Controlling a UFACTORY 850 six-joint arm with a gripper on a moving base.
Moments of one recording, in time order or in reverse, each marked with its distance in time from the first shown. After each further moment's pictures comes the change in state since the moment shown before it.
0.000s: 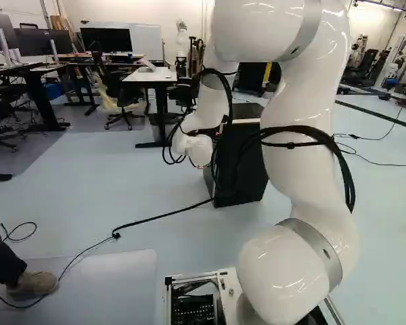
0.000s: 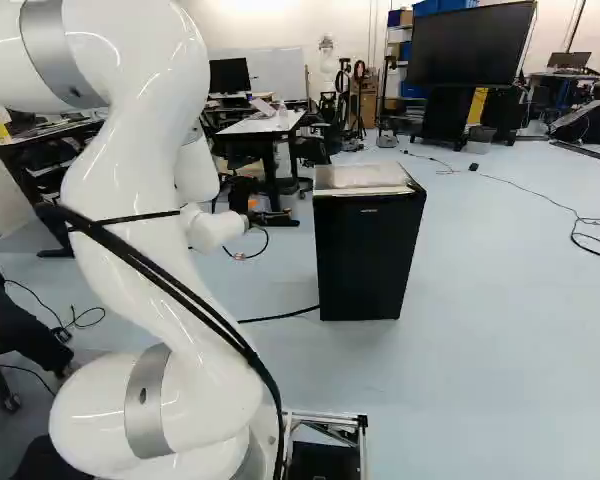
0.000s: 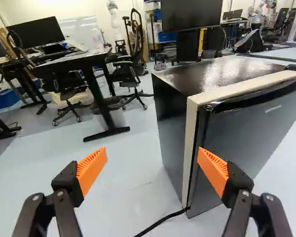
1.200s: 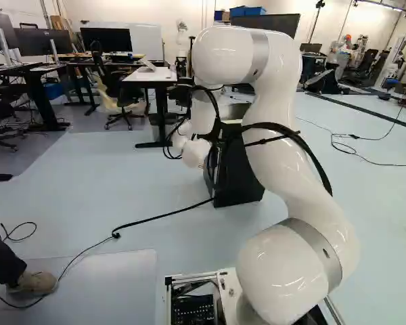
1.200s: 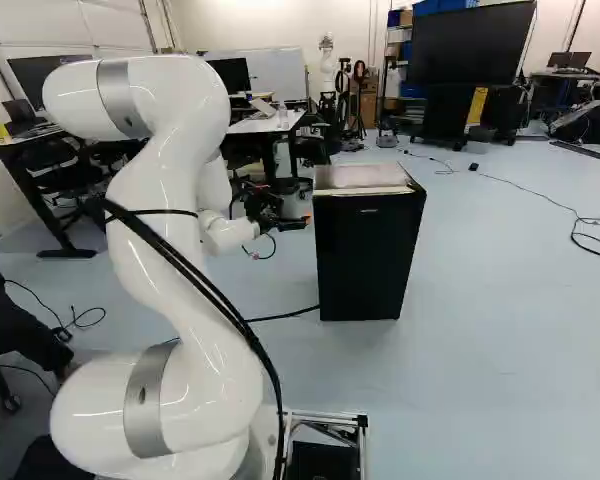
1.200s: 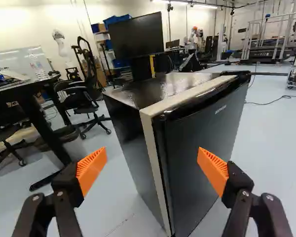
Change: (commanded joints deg) arm -1.3 -12.9 -10.9 16.6 10.9 0.0
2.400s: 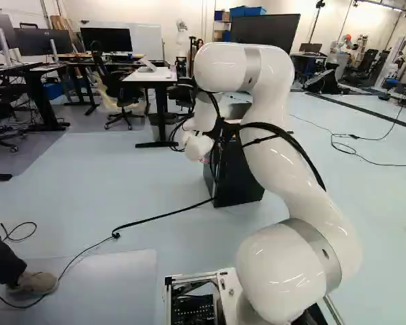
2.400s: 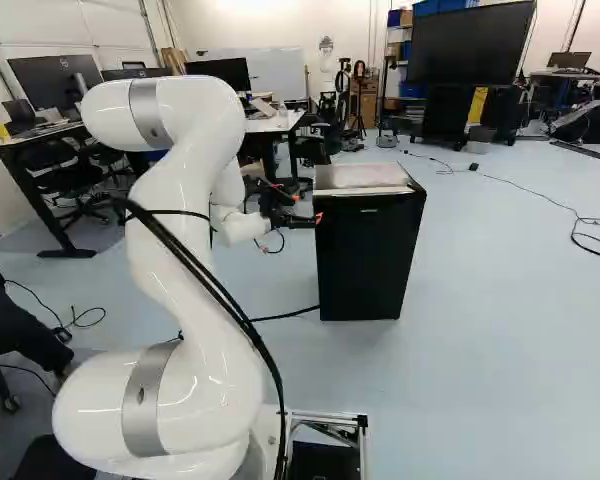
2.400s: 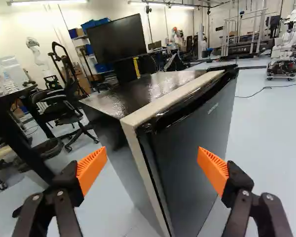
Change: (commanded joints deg) arm -3.8 -5.1 -8.1 3.2 -2.5 0.0
